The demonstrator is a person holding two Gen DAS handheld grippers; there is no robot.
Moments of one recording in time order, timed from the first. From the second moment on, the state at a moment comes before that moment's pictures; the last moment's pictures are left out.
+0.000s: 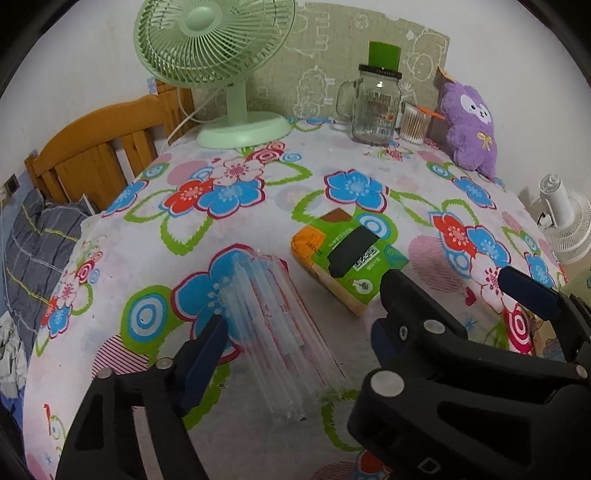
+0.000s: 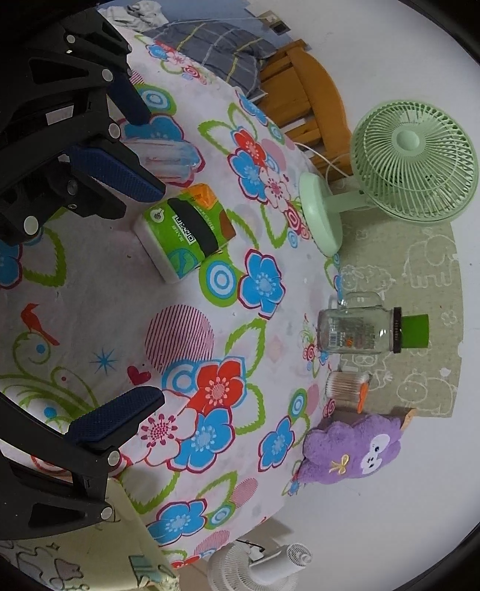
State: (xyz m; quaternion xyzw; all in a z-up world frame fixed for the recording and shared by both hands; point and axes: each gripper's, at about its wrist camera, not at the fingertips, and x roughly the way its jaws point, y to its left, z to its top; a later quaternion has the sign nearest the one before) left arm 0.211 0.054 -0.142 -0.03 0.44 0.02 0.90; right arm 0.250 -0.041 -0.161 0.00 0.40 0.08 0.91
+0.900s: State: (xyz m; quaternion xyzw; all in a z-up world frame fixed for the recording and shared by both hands) left arm 0.223 0.087 -0.146 0.02 0.44 0.03 0.90; right arm 0.270 0.002 -0.172 -0.04 0.40 0.12 0.91
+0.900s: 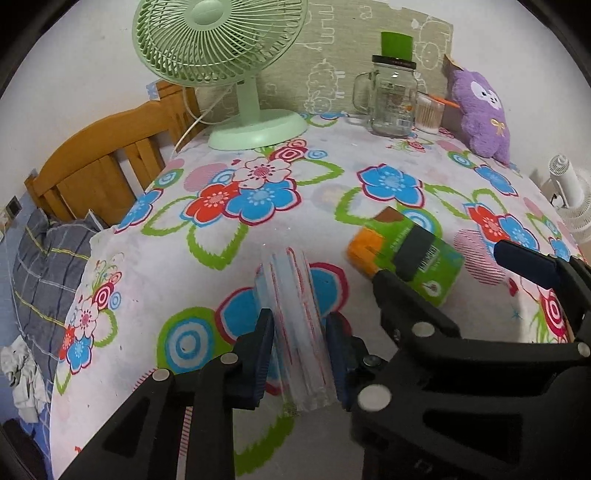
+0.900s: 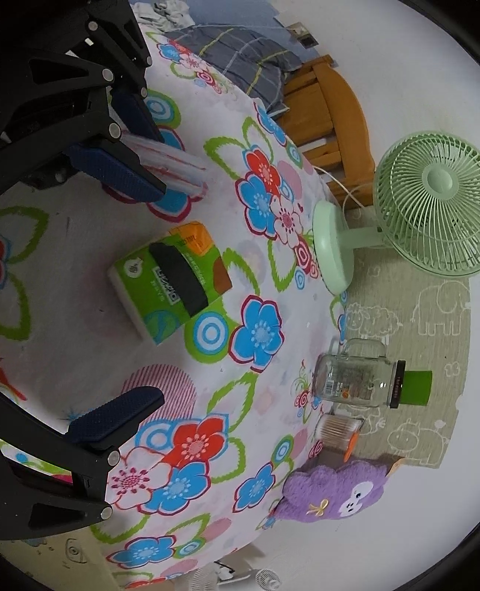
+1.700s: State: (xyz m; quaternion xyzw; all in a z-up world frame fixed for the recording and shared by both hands) left arm 0.206 0.078 -0.147 0.04 0.43 0.03 0.90; right arm 0.266 0.004 -0.184 -0.02 0.45 0.14 0.88
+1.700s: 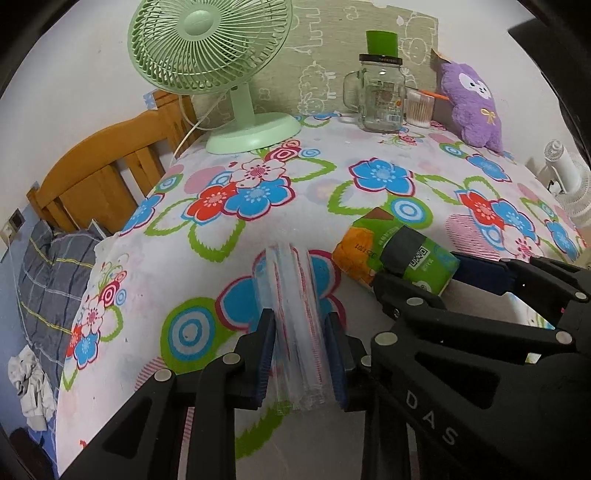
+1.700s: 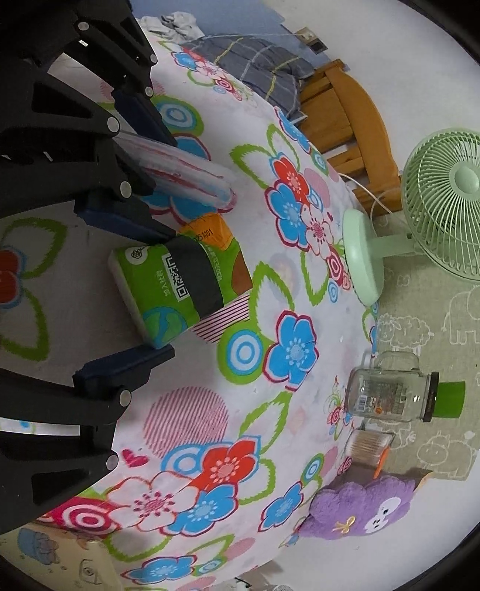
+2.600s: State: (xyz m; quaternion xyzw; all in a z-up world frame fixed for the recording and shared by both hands) left arm 0.152 0.054 -0.113 0.02 0.41 0.01 0.91; right arm 0.204 -0.024 -0.146 -0.01 0.42 0.13 0.90
